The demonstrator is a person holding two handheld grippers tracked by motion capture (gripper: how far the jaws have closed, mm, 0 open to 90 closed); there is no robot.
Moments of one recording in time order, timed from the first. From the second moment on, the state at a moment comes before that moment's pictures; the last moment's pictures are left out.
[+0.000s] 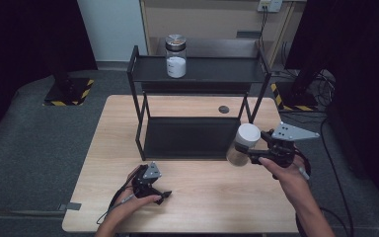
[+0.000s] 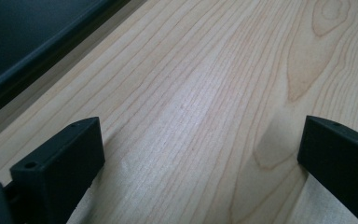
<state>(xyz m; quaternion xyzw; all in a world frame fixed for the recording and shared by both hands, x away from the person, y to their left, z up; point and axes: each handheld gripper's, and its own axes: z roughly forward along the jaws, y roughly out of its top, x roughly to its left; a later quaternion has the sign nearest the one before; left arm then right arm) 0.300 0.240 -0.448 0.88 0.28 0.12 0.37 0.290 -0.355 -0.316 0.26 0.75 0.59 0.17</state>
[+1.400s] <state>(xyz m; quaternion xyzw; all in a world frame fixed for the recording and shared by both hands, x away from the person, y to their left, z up) 0.298 0.240 -0.448 0.88 0.28 0.12 0.37 0.330 -0.330 -0.211 0.22 0.74 0.61 0.19</state>
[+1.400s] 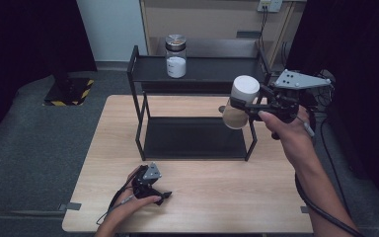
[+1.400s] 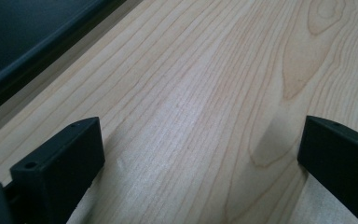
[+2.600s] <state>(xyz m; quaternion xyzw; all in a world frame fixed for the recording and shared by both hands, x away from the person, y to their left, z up) 0.298 0.240 -0.448 0.88 0.28 0.12 0.37 0.368 -0.318 -0.173 0.22 0.73 0.62 0.20</state>
